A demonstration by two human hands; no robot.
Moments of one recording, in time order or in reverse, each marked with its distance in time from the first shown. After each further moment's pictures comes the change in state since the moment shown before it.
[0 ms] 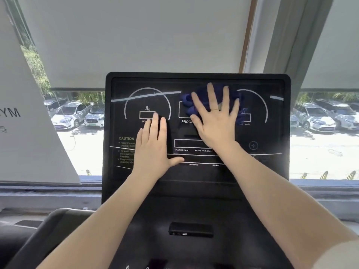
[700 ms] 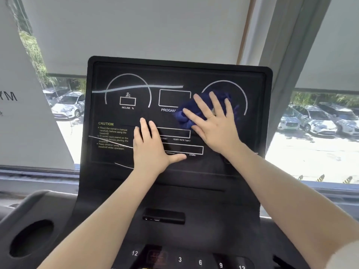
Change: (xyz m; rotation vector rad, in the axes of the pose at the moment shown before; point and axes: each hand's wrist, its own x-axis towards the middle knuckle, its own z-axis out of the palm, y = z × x) left_hand -0.013 0.060 0.029 -0.078 -0.090 -0.264; right_hand -0.037 0.070 -0.001 -0.048 0.029 -0.386
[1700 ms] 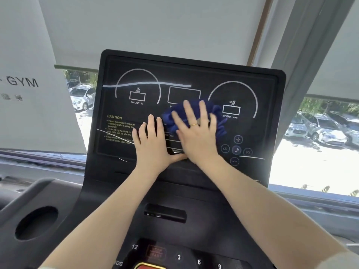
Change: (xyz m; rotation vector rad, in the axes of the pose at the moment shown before) left_hand -0.003 -0.010 0.009 0.026 0.085 0.012; right_hand 0.007 -0.075 0.001 0.085 -0.007 0.175
